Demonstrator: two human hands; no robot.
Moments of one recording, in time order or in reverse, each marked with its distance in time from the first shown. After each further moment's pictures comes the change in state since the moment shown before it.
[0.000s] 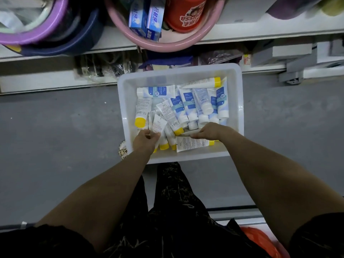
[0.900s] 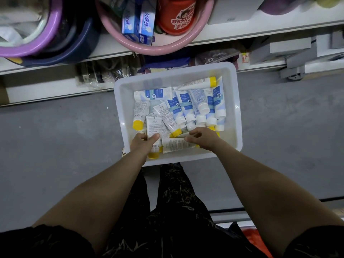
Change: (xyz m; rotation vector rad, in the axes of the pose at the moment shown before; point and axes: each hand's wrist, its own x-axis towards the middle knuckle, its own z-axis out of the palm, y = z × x) left_hand -0.001 0.003 -0.003 -0.080 -0.031 -0.095; right_hand -0.010 0.006 0.042 0.414 0.193 -0.148
